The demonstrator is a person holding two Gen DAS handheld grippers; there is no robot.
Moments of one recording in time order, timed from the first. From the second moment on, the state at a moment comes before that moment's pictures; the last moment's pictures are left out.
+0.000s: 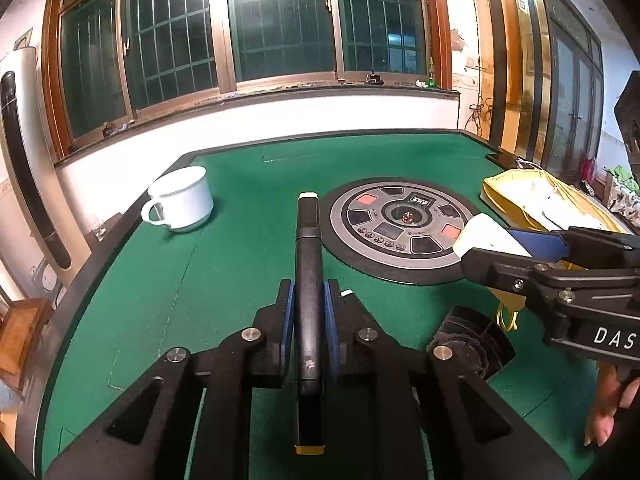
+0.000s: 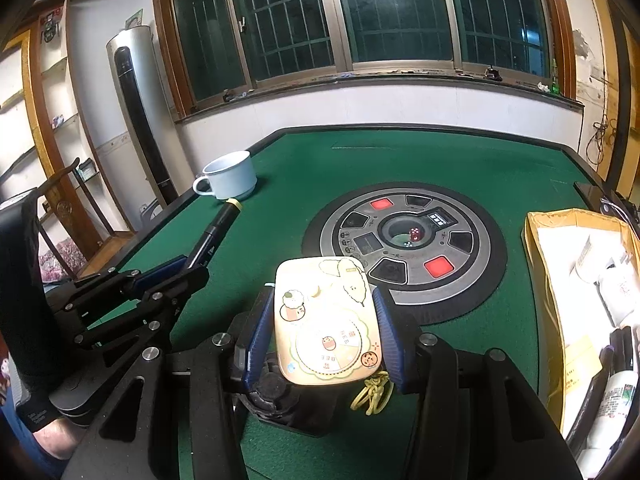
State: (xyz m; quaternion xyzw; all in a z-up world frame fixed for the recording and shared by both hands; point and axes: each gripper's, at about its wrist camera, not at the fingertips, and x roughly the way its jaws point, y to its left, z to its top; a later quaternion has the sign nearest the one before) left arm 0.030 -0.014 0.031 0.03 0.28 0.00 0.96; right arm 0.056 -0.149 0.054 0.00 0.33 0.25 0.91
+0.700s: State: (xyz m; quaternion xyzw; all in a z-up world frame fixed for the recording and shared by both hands) left arm 0.017 -0.020 0.043 0.01 0.26 -0.04 0.96; right arm 0.023 -0.210 0.066 0.09 0.32 0.19 0.92
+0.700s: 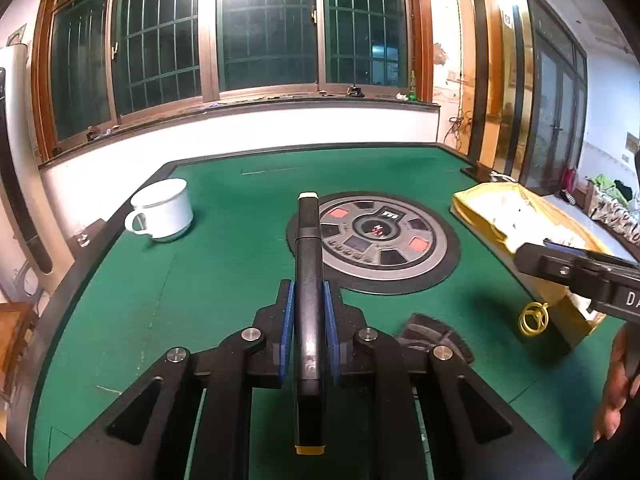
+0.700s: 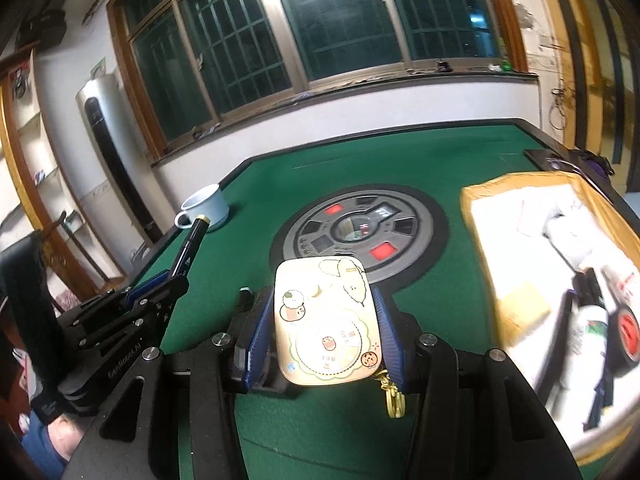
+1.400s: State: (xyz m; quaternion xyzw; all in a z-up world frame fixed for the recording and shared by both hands) left arm 0.006 -0.119 0.085 0.02 0.28 -0.18 0.94; right arm -0.024 -0.348 0.112 0.14 0.28 0.10 0.95
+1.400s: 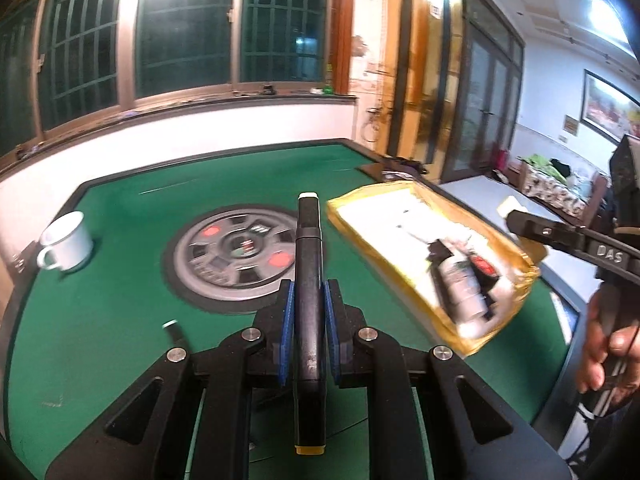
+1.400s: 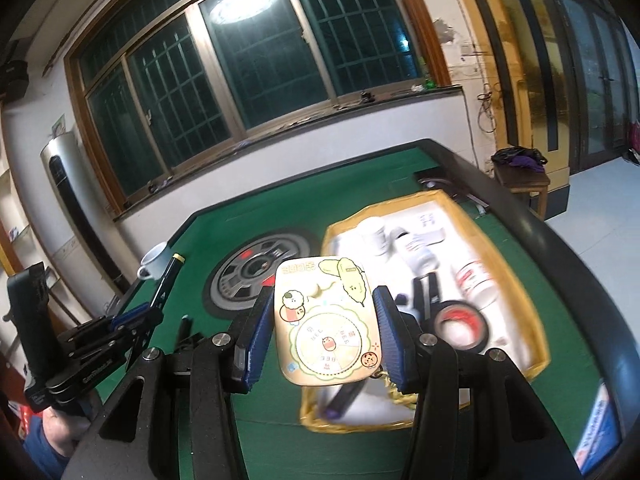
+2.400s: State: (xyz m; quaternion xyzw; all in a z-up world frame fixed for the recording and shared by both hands) left arm 0.102 -0.275 0.056 -0.06 0.43 -0.26 0.86; right arm 0.092 -0.407 0.088 0.15 0.40 0.04 0.91
